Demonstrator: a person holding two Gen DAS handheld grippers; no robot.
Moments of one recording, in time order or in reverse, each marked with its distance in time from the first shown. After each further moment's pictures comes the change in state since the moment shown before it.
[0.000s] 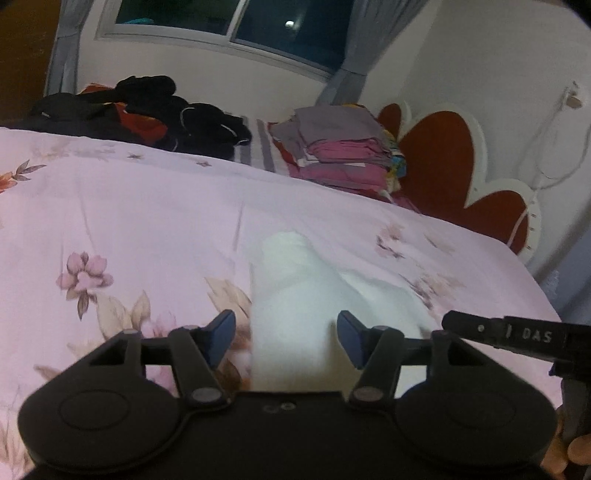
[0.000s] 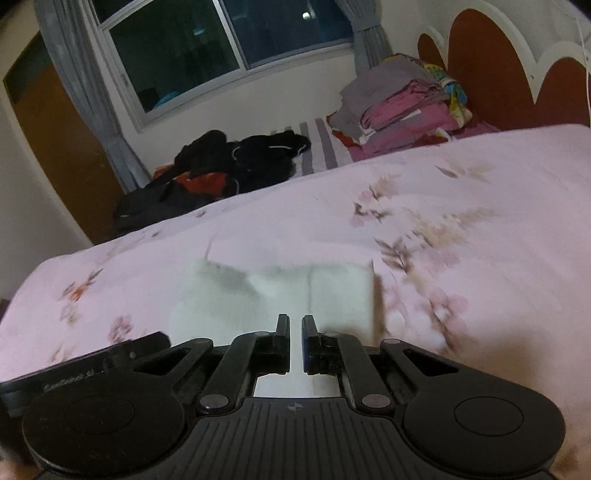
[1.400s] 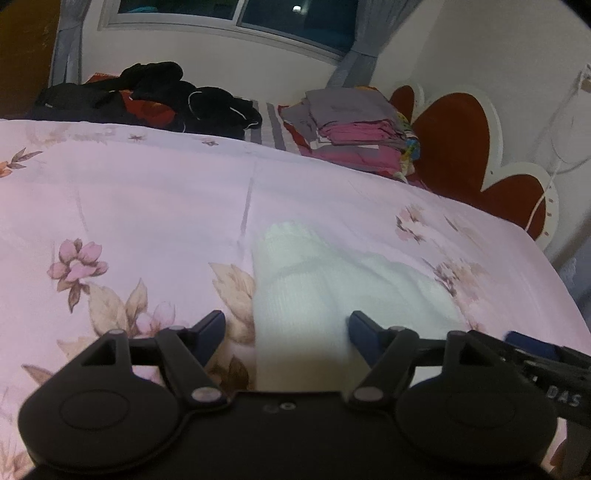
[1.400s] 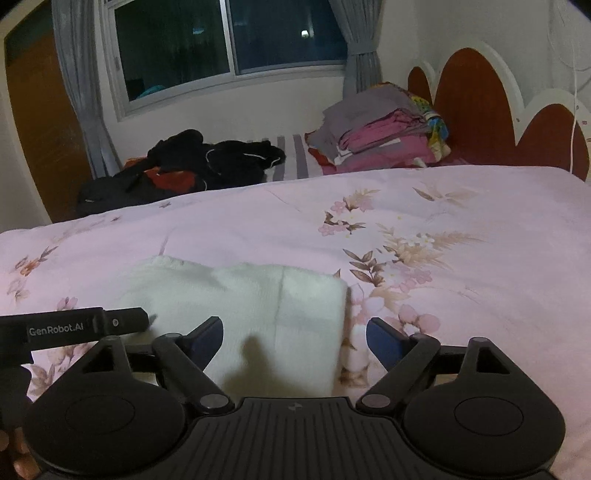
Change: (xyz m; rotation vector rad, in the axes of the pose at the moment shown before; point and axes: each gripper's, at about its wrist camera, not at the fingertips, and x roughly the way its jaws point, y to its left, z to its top) left arm 0.015 -0.004 -0.009 0.020 0.054 0.041; right arm -0.002 -0.002 -0.037 -0.135 -0.048 -0.116
